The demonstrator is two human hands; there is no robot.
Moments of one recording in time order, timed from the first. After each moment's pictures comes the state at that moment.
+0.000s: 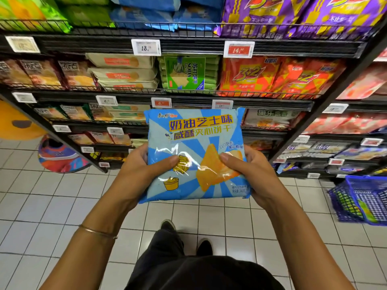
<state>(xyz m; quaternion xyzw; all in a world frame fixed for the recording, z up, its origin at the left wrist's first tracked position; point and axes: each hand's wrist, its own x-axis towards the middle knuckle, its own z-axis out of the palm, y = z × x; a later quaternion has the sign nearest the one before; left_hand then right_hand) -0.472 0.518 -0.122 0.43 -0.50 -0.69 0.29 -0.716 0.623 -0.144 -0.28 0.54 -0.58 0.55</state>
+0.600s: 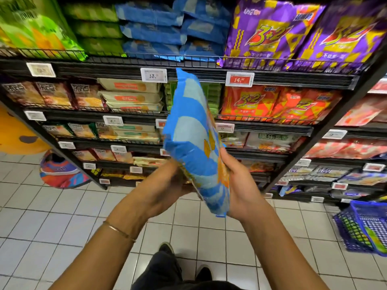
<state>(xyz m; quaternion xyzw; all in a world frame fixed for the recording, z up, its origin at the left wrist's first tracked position) -0.526 0.514 -0.091 0.33 -0.48 -0.78 0.23 -0.686 0.579 -0.117 -0.10 0.30 -0.61 0.73</state>
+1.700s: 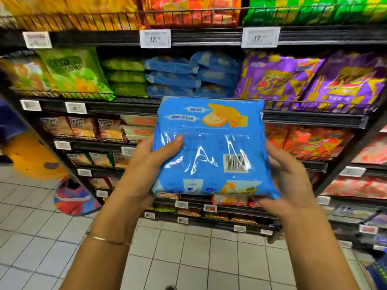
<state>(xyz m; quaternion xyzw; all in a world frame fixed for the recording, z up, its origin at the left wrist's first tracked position) -0.510 0.471 -0.007 0.32 -0.49 -0.69 0.43 -0.738 0.578 -0.041 -0.36 0.35 -0.66 0.56</state>
